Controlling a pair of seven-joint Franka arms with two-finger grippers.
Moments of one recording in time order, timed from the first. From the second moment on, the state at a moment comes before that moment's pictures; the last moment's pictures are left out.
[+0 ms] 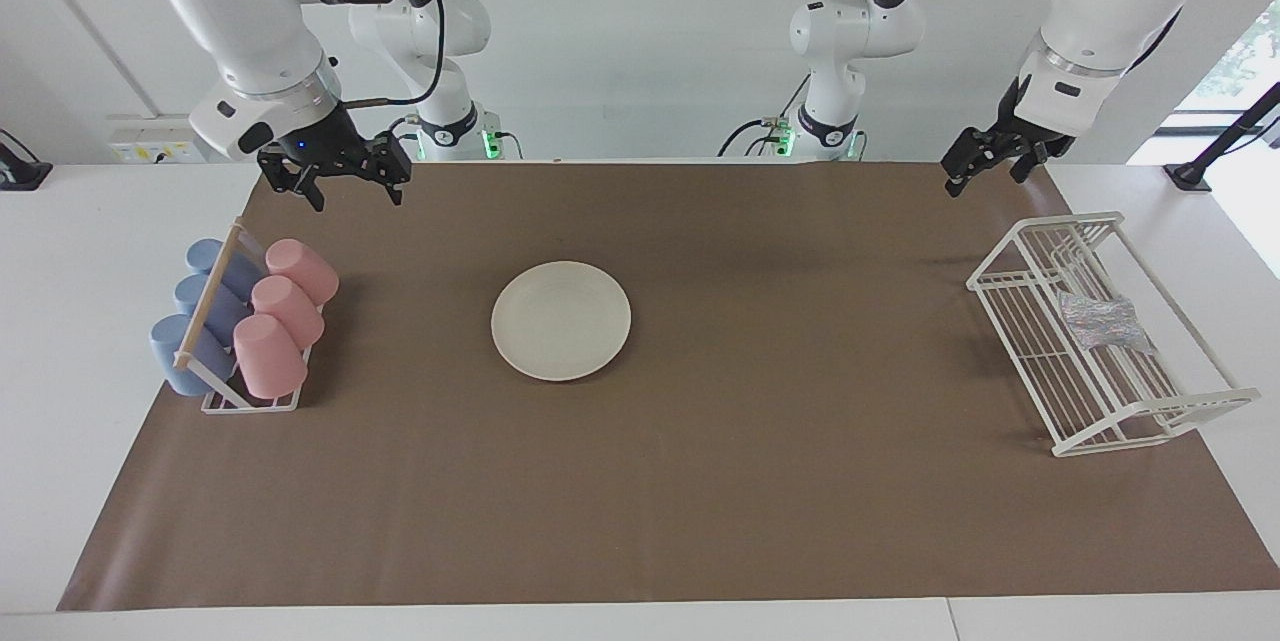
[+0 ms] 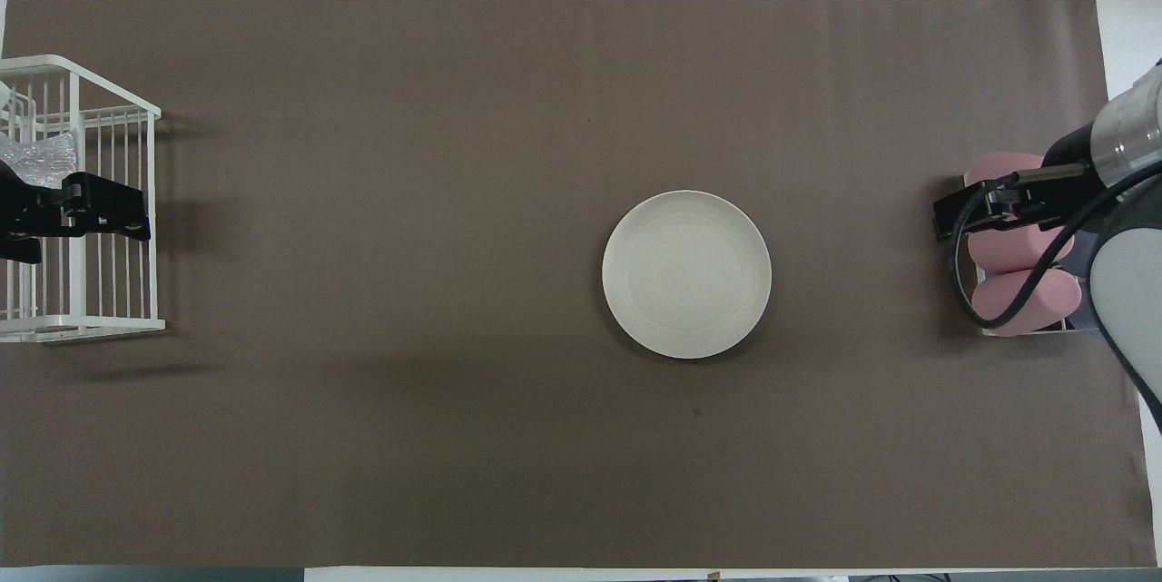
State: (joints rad) left arm -0.03 -0.07 -0.07 -1.65 0.03 1.54 -0.23; right arm -0.01 0.00 0.08 -1.62 0.01 1.54 0.00
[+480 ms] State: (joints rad) left arm -0.02 -0.05 -0.07 -1.65 0.02 1.54 -0.18; right arm 0.10 0.00 -0.03 -1.62 0.01 1.54 0.00
